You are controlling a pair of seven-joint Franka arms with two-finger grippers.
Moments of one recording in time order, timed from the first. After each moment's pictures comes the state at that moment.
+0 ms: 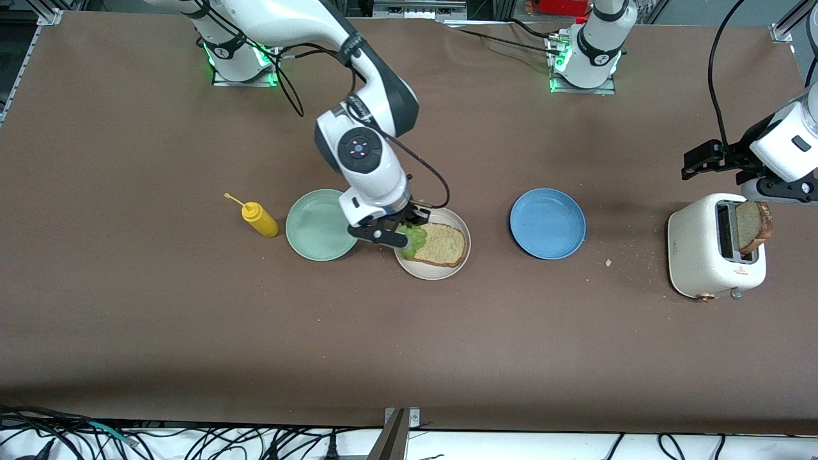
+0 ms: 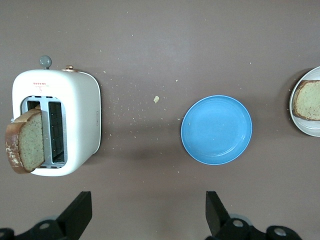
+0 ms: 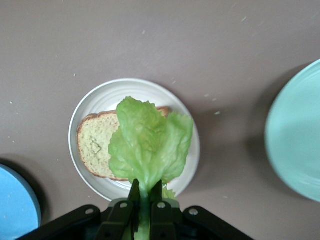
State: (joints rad) left arm -0.07 0.07 0.08 -1.60 -0.01 1.58 0.08; right arm 0.84 0.76 -0.15 -1.29 0.28 2.16 0.89
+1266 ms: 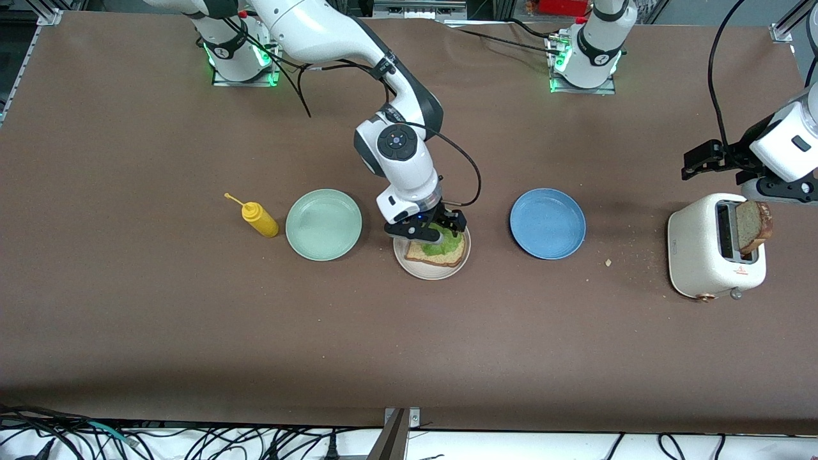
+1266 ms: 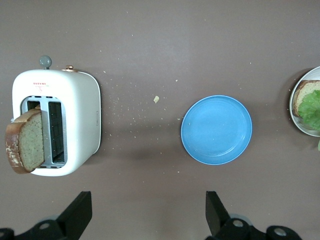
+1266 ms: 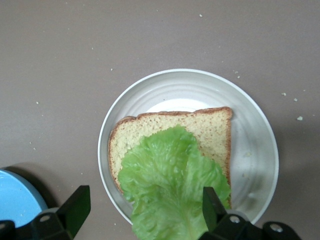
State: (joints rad) left arm -0.07 0.07 0.08 -1.60 -0.01 1.58 0.08; right arm 0.91 0.87 -0.16 -1.27 0.26 2.40 0.93
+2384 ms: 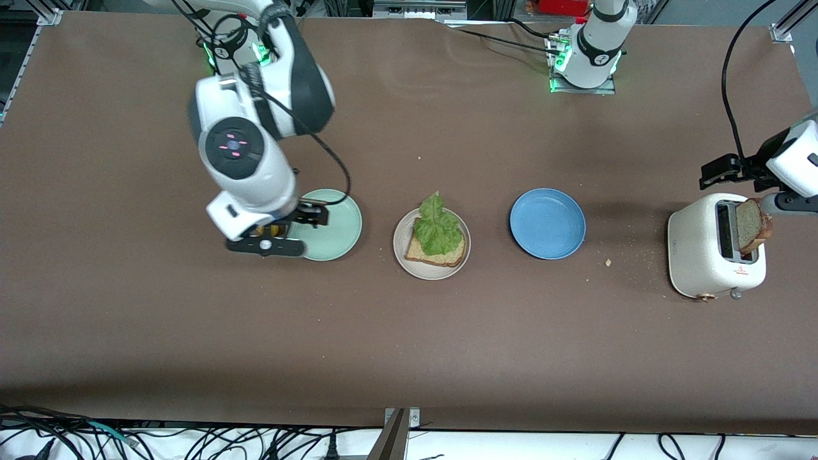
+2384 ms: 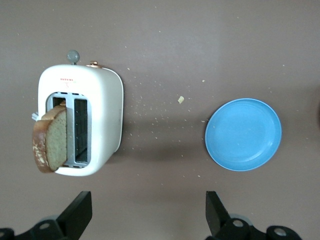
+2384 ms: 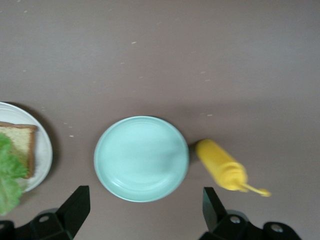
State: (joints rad) left arm -0.01 0.10 0.09 -1.63 0.03 1.64 0.12; right arm 0.89 0.58 -0.64 -1.24 0.25 1.61 0.34
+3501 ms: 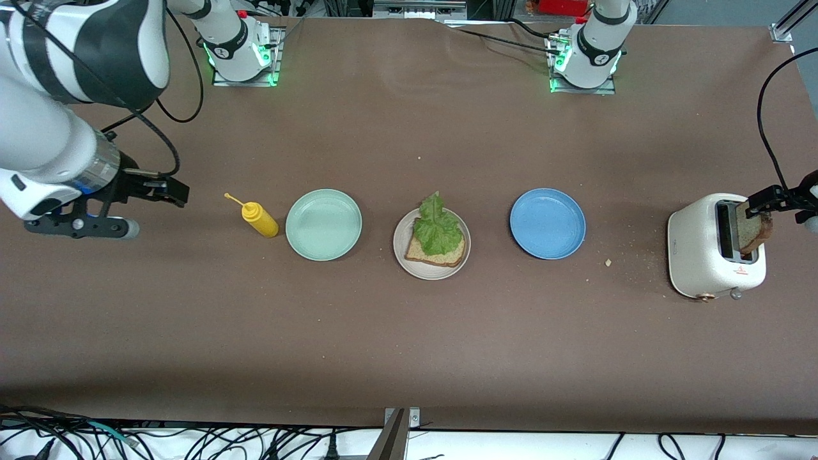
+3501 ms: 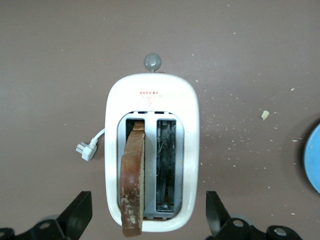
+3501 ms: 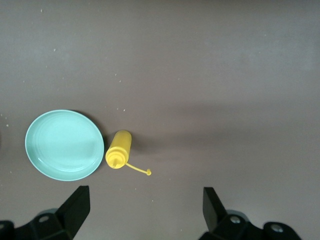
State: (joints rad) left arm 0.26 0.17 0.09 -1.87 0.03 2.08 0.44; right arm 0.84 0.44 -0.91 -1.27 0.25 1.47 0.03
